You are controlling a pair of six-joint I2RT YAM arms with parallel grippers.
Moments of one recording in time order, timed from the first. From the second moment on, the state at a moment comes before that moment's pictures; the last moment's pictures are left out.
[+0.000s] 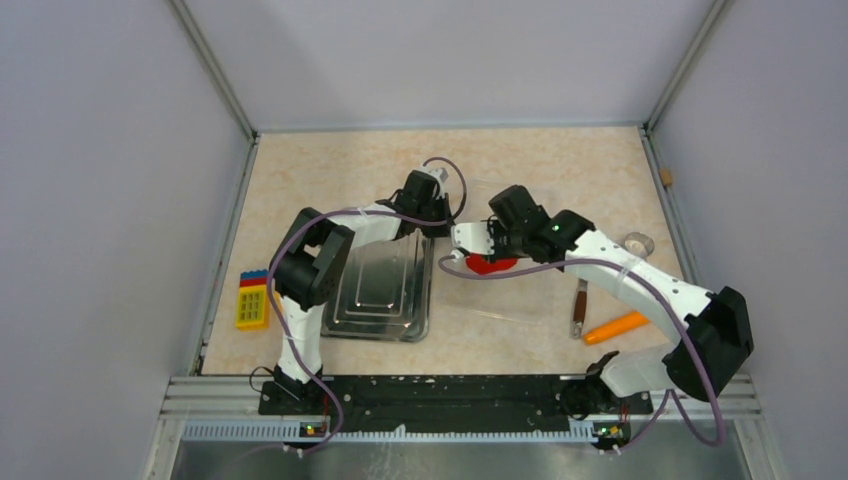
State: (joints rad) left arm -0.56 2.04 1.30 -0.02 0.27 -0.57; right arm 0.73 1.34 1.14 -0.73 0.17 -1.02
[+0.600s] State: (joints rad) left arm -0.56 2.05 1.30 -0.01 0.27 -0.57; right arm 0.79 1.44 1.10 -0.84 0.08 -1.06
